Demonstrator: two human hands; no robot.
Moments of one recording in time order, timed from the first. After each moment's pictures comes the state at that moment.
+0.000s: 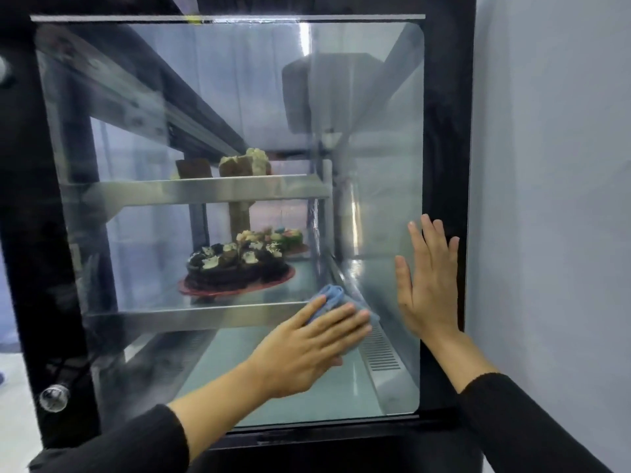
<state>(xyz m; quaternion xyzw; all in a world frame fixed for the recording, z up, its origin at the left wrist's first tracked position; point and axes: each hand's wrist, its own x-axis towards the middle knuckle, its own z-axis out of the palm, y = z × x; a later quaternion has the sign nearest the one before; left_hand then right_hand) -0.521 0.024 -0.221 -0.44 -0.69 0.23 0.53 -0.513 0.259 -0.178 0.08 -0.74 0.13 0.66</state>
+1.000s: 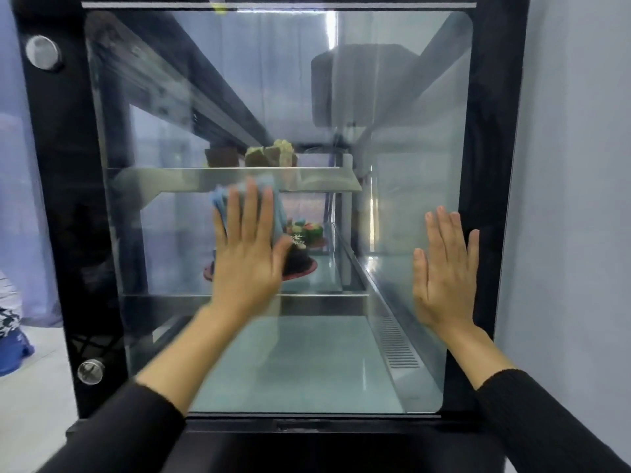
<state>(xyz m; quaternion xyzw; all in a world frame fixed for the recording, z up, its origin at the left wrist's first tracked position) -0.533 -0.045 -0.139 -0.18 -0.78 -0.07 0.60 -0.523 0.243 -0.171 0.08 -0.74 0.09 0.66</state>
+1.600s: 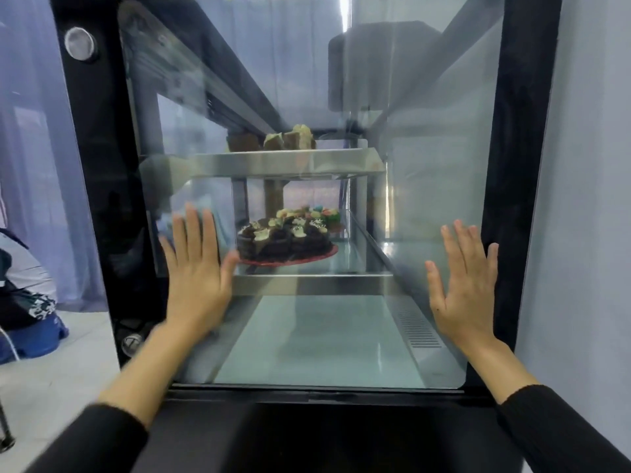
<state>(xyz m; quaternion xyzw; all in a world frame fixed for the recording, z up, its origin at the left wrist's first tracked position) -0.531 -0.153 -0.193 -0.11 -0.83 -0.11 0.54 -0.509 0.230 -0.215 0.09 -0.75 0.12 0.64</state>
